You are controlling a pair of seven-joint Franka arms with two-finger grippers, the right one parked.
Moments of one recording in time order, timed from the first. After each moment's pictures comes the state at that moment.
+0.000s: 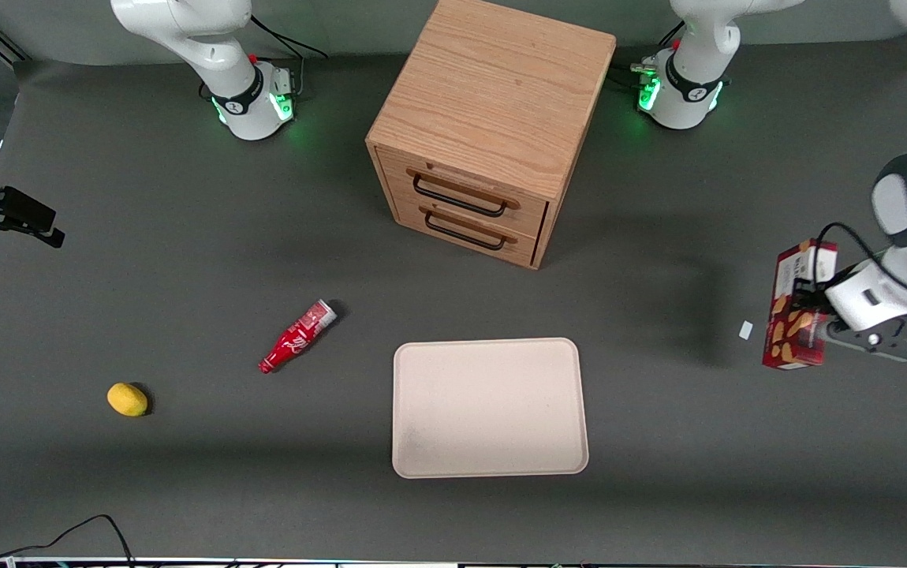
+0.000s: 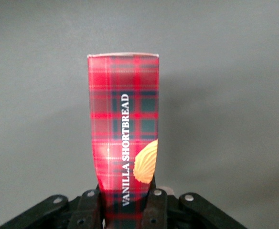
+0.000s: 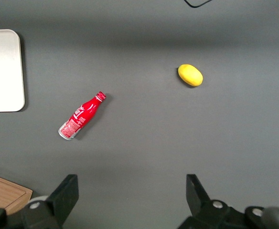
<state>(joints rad) 0.10 0.21 -0.02 -1.78 0.01 1.87 0.38</state>
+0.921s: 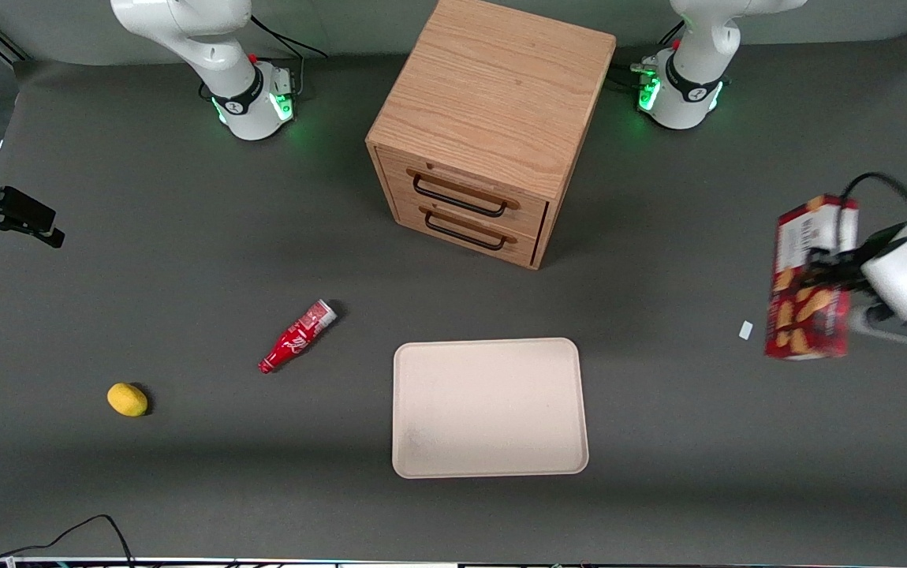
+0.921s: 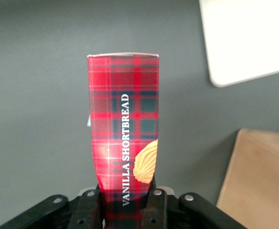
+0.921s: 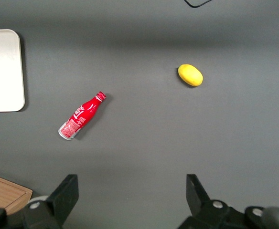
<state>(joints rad) -0.02 0.39 -0.13 -1.20 -0.02 1.46 0.02</state>
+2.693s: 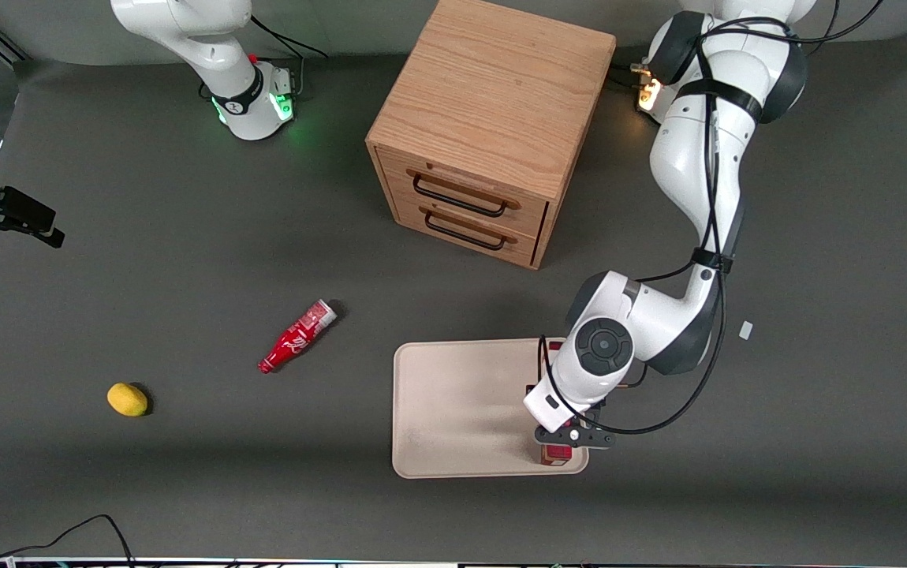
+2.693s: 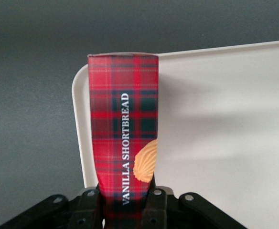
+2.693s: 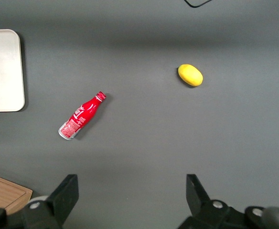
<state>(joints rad) -0.38 1.00 -0.12 -1.00 0.14 2.10 -0.43</state>
